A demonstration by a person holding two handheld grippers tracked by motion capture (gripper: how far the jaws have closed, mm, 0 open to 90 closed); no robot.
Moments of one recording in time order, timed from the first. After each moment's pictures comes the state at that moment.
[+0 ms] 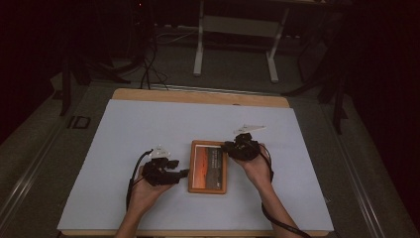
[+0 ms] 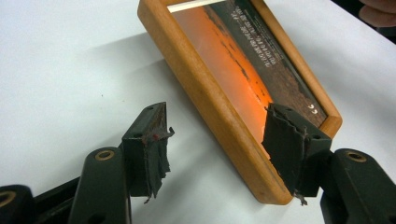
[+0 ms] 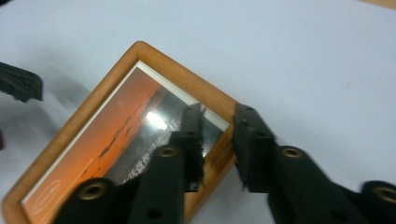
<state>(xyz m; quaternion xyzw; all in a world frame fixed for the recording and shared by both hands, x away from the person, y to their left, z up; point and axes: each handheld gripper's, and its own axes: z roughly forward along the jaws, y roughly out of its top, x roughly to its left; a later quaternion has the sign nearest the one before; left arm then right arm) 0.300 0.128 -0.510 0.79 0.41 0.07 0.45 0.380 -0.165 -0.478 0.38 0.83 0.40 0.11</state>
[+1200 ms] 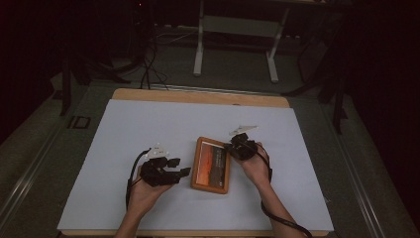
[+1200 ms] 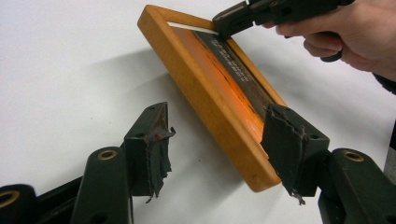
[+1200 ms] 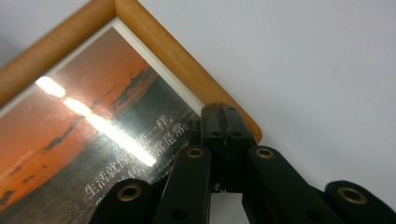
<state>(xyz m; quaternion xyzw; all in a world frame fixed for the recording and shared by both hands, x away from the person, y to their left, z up) 0.287 0.126 -0.487 0.78 0.40 0.07 0.48 0.392 -0.161 -0.494 0.38 0.85 0.34 0.14</state>
